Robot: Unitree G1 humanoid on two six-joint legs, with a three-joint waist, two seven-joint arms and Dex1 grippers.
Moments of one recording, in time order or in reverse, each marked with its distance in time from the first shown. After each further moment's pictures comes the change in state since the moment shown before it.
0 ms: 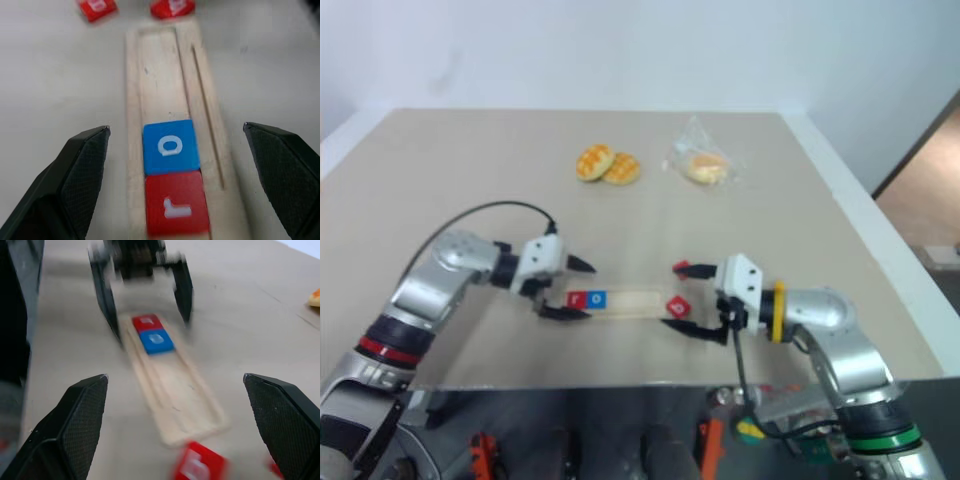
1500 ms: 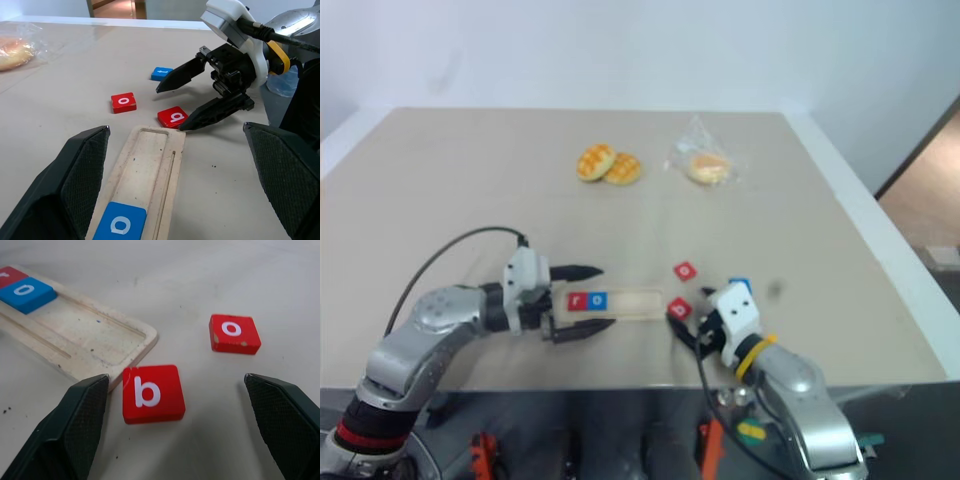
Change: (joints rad) left arm 0.379 -0.058 0.208 -0.513 -0.361 0.195 0.330; right arm 0.266 0.220 -0.042 -0.196 -0.163 0.256 -0.547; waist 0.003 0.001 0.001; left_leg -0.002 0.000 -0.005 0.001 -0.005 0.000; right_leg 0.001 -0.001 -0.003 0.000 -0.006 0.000
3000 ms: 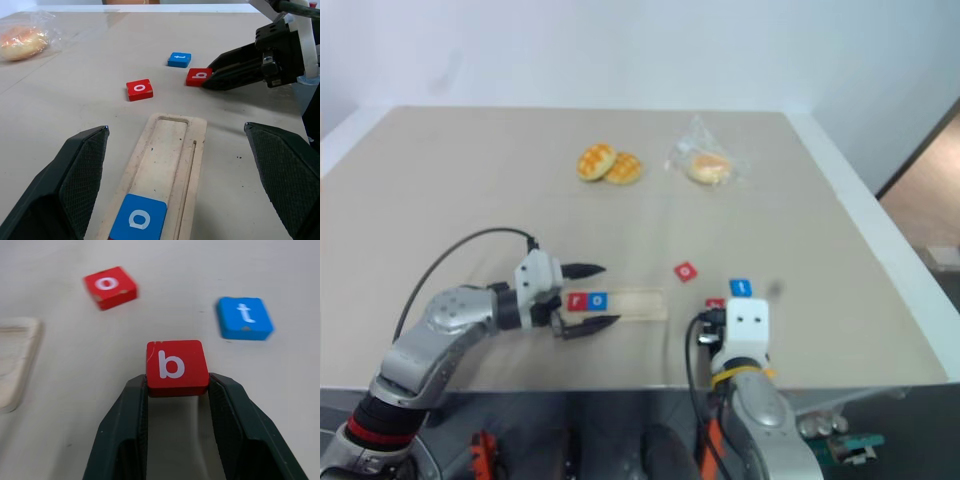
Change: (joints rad) left arm -0.018 -0.009 -0.054 0.048 0.079 -0.048 0.069; right arm 0.120 0.409 0.019 -0.359 -0.178 0.456 -0.583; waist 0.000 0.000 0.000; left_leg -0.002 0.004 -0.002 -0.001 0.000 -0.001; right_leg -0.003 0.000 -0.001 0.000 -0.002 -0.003
